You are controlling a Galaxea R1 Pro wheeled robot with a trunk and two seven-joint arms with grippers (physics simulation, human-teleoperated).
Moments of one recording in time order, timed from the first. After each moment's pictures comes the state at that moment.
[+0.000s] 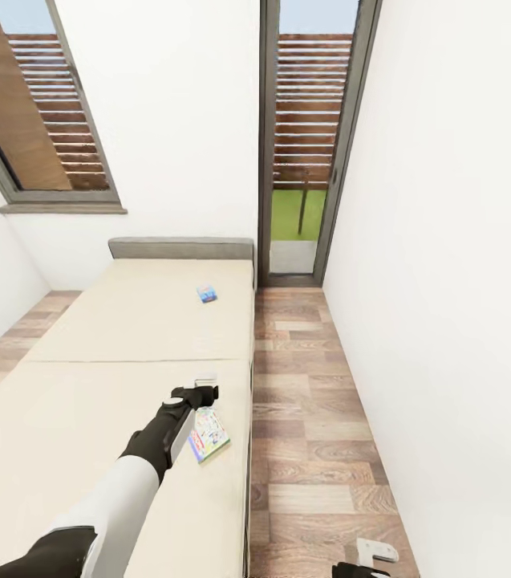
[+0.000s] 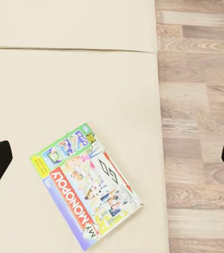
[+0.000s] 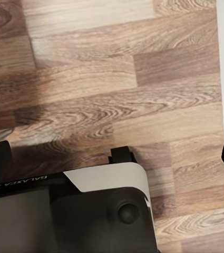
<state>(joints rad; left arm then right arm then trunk) -0.81 -0.17 0.11 -0.53 -0.11 0.22 0.09 -0.47 0.05 -0.03 -0.10 -0.12 0.01 -0.15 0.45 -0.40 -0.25</state>
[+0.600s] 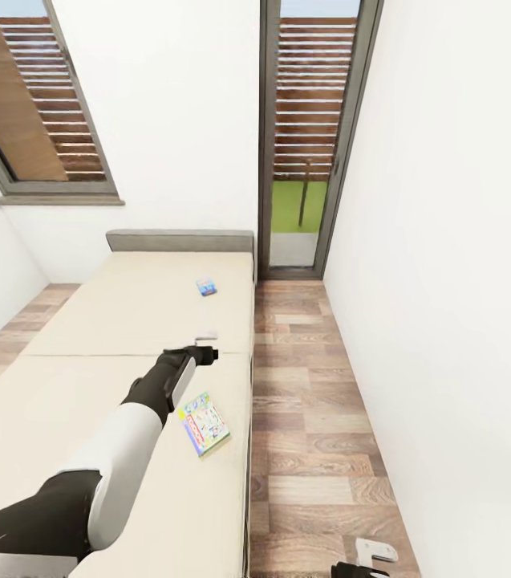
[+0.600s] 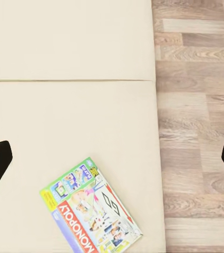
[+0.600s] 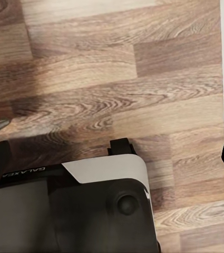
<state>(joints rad) -1.00 -0.17 0.11 -0.55 -0.11 0.44 0.09 -0.47 0.05 -0.03 -0.10 -0.12 0.01 -0.15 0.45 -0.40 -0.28</state>
